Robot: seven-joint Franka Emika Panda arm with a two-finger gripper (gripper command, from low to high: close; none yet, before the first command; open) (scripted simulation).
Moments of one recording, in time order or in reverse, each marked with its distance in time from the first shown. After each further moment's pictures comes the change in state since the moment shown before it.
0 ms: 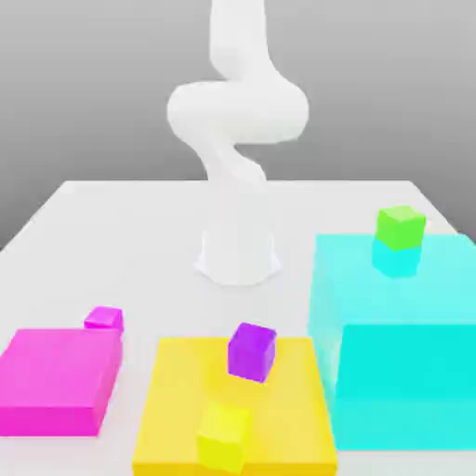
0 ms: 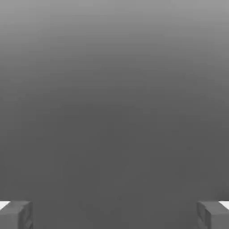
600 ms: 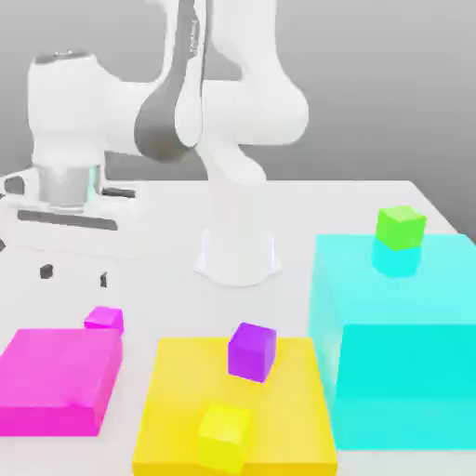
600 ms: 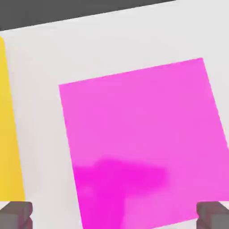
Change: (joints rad) arm -0.291 0.633 -0.442 -0.571 -0.166 0.525 -0.374
